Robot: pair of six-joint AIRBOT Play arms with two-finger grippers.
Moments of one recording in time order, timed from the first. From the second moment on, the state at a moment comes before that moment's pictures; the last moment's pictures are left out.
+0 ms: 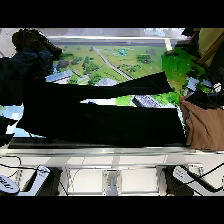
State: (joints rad) left arm 1.05 -0.93 0.70 1.01 -1.10 -1.50; right arm -0.55 -1.11 1.13 -1.06 1.34 1.22
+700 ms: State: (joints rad) left arm 1.05 -0.95 0.70 0.99 -1.09 -1.50; right arm -0.55 -1.11 1.13 -1.05 1.35 1.22
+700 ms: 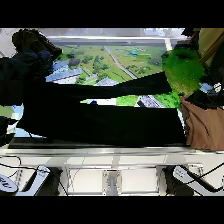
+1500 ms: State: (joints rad) left arm 1.22 -1.31 0.73 0.71 -0.99 -0.99; right arm -0.55 -1.03 1.13 -1.06 1.45 1.24
